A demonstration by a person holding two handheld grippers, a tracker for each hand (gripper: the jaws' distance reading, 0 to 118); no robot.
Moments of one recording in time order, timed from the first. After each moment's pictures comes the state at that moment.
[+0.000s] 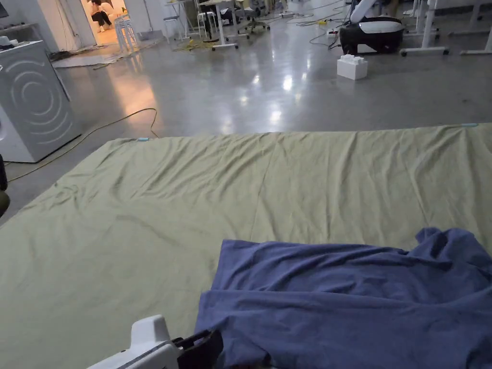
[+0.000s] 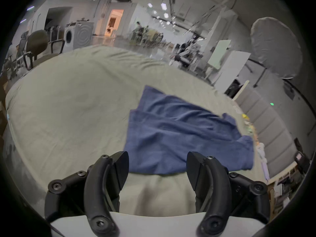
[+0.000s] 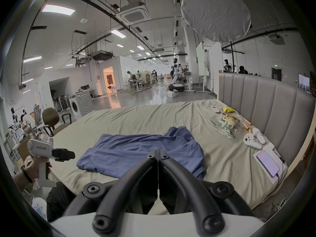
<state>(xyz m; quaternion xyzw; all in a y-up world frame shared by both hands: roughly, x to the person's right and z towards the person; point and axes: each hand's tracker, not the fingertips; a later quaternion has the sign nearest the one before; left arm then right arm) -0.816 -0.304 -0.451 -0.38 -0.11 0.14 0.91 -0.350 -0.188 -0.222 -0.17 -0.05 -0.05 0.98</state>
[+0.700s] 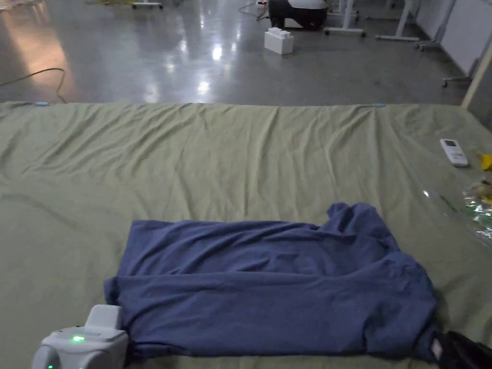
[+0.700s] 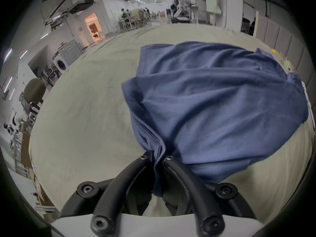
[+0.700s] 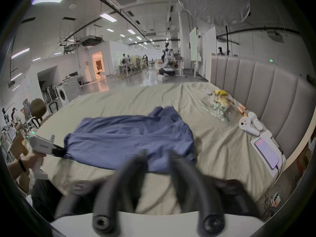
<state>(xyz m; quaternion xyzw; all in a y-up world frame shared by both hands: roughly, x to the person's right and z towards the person) -0.744 -0.382 -0.512 -0.48 -0.05 -0.13 0.87 -0.312 -0.251 -0.271 -0.26 -0.09 -0.05 0.96</state>
